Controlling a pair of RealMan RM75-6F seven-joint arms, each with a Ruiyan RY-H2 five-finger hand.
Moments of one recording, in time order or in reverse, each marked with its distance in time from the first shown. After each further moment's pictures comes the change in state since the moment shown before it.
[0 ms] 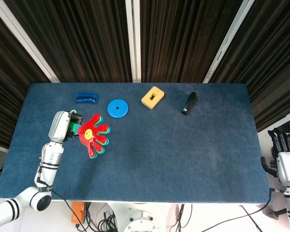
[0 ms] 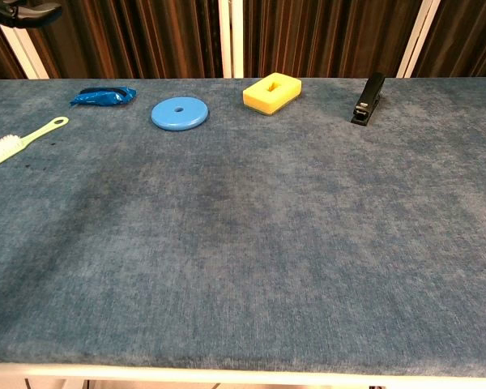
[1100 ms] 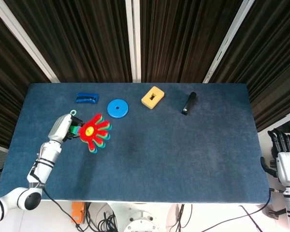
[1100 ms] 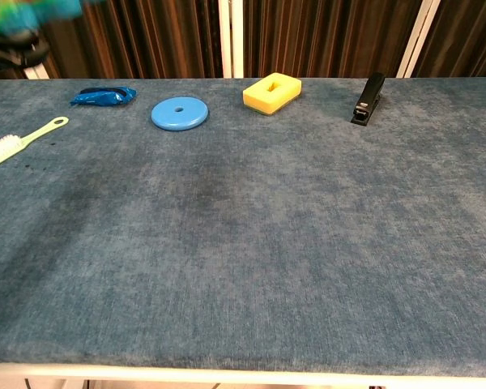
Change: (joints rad) left arm -0.016 0.175 -0.022 -0.185 -0.273 -0.315 -0.016; right arm 0.002 -0.009 -0.001 0.010 0.007 -0.010 0.011
